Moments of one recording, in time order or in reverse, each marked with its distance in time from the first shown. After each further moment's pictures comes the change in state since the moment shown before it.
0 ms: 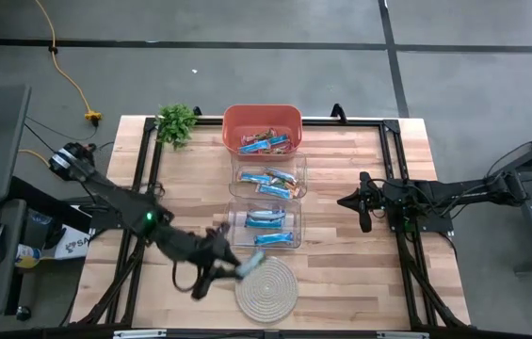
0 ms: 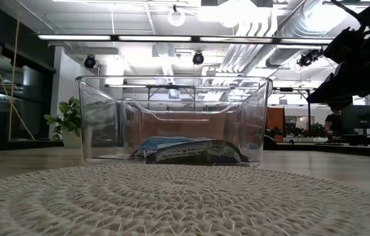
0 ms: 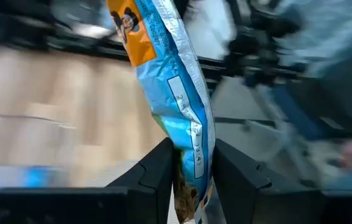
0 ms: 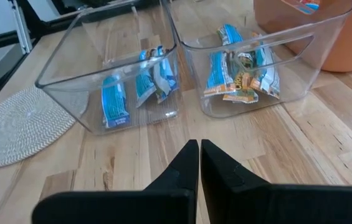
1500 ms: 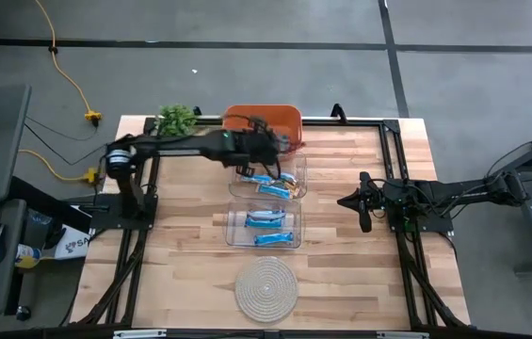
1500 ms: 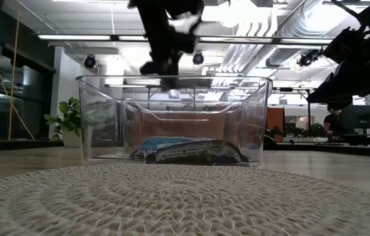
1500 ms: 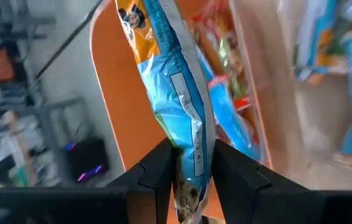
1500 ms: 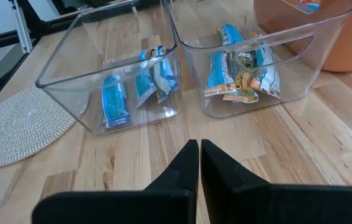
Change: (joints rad) left arm 0.795 0.457 0.443 -0.646 -0.382 1.173; right arm 0.000 0.000 0.000 -0.001 0.000 0.000
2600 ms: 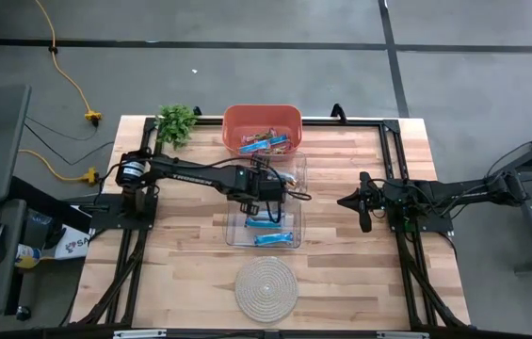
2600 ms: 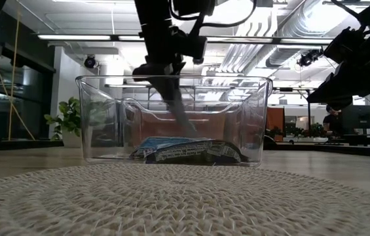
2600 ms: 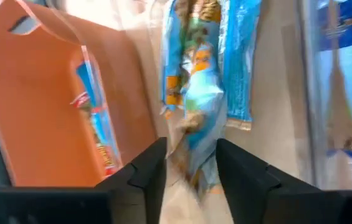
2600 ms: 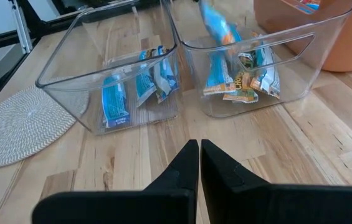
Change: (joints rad) left arm -0.226 0.115 0.000 -0.144 0.037 -0.418; right arm 0.000 0.000 0.000 0.000 0.000 0.000
